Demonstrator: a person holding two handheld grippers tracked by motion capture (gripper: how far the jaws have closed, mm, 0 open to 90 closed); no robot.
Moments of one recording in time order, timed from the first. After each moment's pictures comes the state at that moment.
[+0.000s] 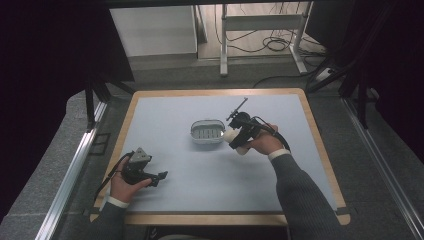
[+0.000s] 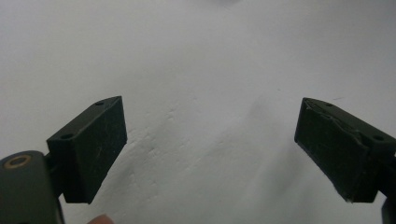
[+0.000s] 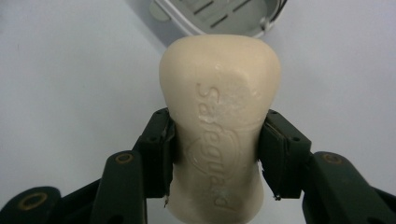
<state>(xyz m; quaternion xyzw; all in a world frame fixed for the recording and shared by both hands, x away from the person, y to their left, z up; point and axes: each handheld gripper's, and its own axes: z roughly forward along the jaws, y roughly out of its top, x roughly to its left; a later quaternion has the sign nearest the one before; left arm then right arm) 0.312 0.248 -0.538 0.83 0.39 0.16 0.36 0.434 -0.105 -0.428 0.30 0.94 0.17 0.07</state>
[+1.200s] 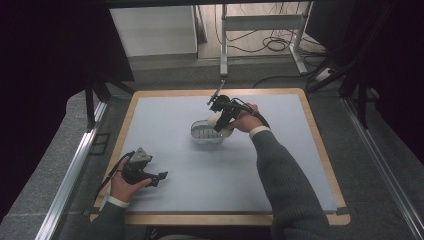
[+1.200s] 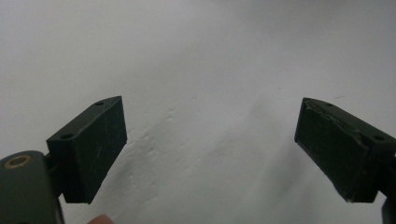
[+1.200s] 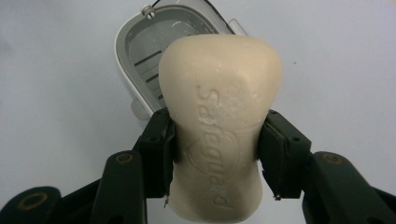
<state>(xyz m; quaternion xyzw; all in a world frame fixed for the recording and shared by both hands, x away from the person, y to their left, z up) 0.313 0.248 -0.539 0.83 0.39 0.15 0.36 0.488 -0.049 -0.416 0.24 0.95 0.17 0.08</state>
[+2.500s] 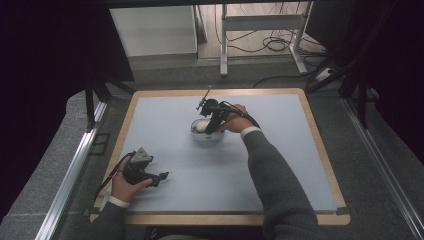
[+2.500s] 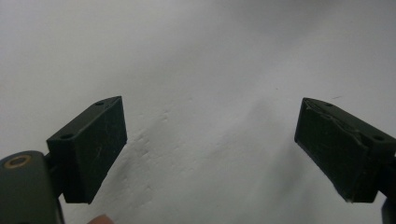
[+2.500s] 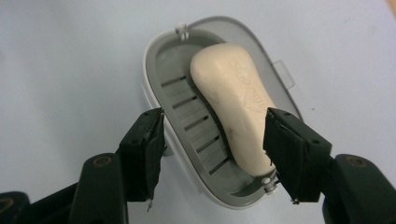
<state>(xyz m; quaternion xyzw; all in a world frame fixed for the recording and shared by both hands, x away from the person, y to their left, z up) 0.314 0.246 -0.540 0.83 0.39 0.15 0.37 0.490 -0.022 -0.431 0.17 0.96 0.19 0.09</state>
